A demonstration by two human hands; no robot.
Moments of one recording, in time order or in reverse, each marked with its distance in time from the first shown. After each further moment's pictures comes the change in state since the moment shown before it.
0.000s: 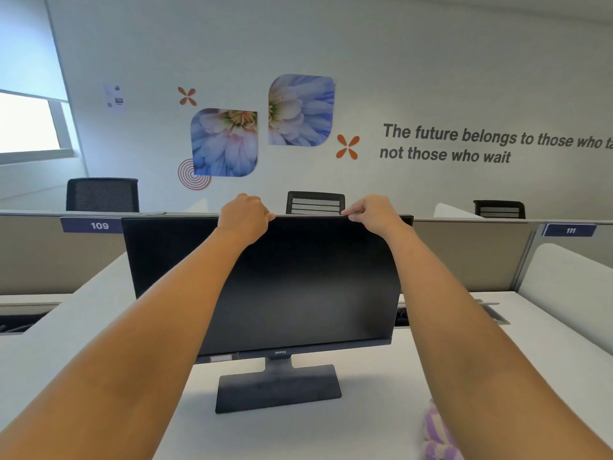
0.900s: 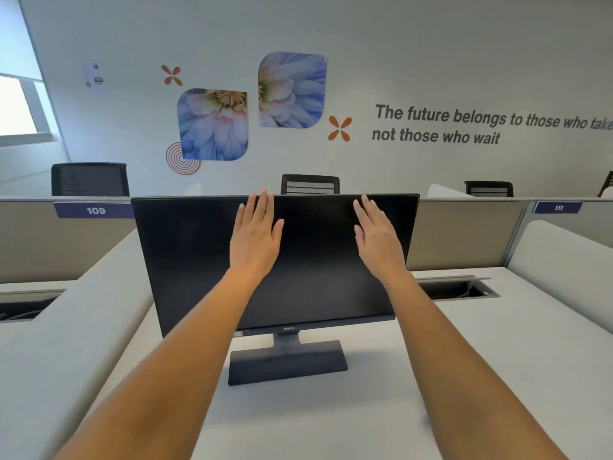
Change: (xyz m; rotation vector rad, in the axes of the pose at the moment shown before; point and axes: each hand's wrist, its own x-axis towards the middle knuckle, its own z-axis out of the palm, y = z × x) left_hand -0.065 -0.004 0.064 -0.208 0.217 0.089; right_hand -0.066 0.036 0.076 -0.325 0.341 -0.185
